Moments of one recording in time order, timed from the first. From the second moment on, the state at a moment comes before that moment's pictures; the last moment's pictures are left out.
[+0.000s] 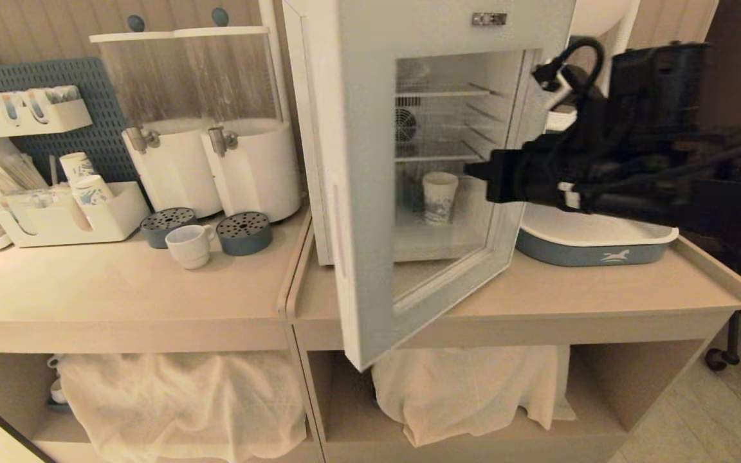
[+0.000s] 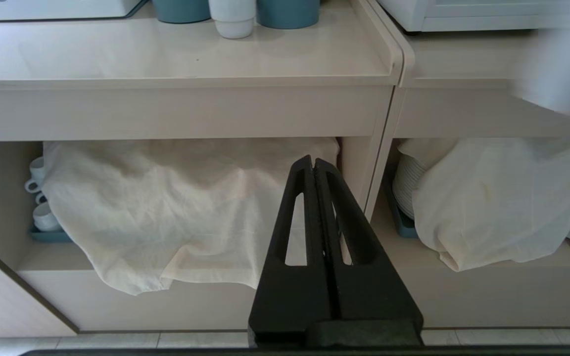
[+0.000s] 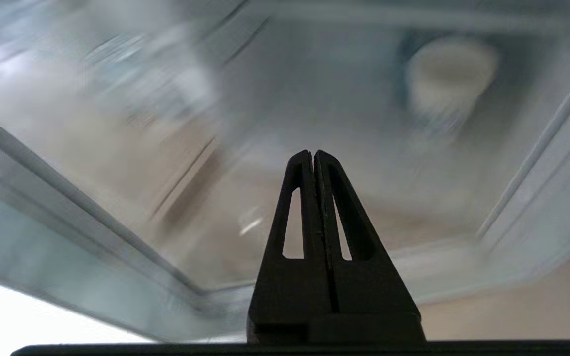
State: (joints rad) left arm 0.00 0.00 0.00 0.00 0.00 -0.01; right arm 0.51 1.78 -1.35 -0.22 0.01 0.12
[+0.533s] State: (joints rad) left arm 0.00 0.00 0.00 0.00 0.00 -0.01; right arm 0.57 2.15 -1.79 -0.22 -0.37 0.10
